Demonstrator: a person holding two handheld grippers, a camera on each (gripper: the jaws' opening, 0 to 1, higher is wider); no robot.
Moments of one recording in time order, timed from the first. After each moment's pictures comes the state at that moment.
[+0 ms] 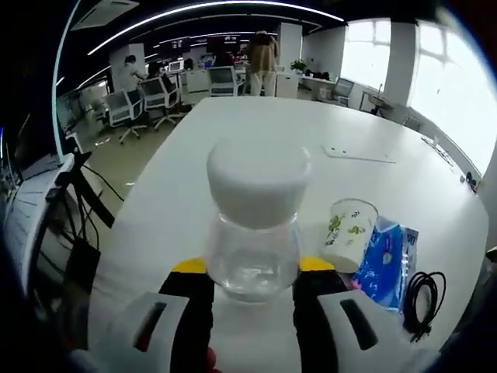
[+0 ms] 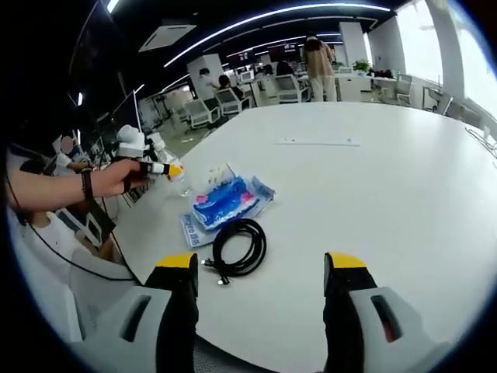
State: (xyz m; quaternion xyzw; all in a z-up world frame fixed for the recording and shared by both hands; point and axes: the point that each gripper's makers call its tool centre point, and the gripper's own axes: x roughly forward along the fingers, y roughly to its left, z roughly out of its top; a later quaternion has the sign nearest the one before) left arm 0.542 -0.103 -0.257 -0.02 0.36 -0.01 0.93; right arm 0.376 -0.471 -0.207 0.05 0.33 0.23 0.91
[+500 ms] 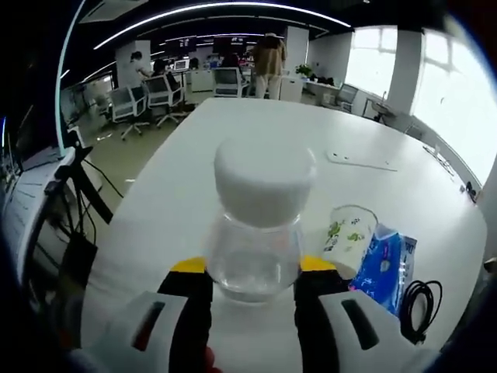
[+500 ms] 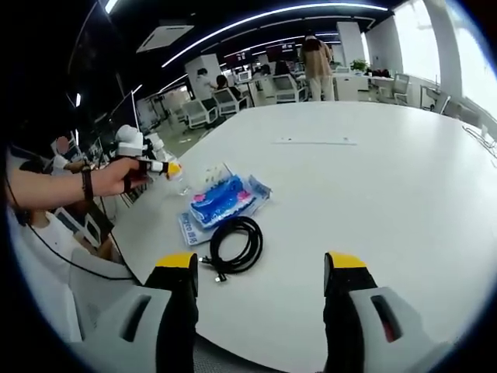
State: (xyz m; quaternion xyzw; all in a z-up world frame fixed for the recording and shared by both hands) left arm 0.543 -0.104 -0.257 -0.04 0.35 -0.01 0.94; right arm 0.372 -0.476 -0.207 0.05 0.33 0.23 0.91
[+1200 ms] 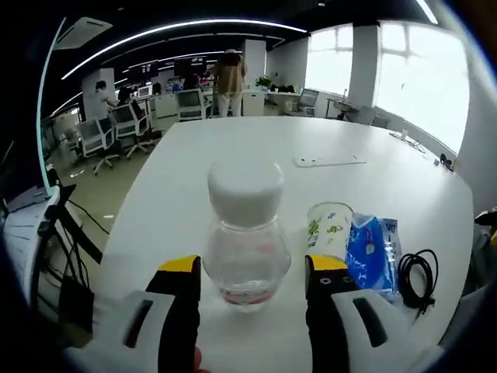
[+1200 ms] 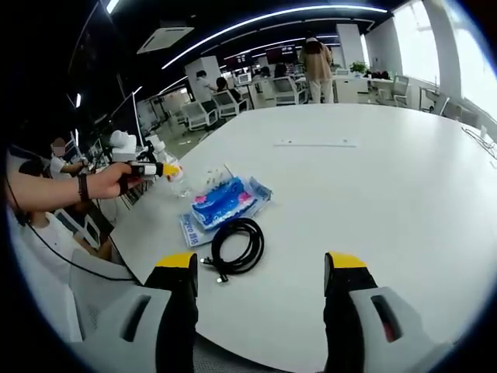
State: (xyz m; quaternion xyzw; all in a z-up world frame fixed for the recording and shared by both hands) left arm 0.537 -0.109 -0.240 0.02 0.30 -0.12 0.95; right arm 0.368 -0.474 -0.206 0.05 0.33 0.22 0.92
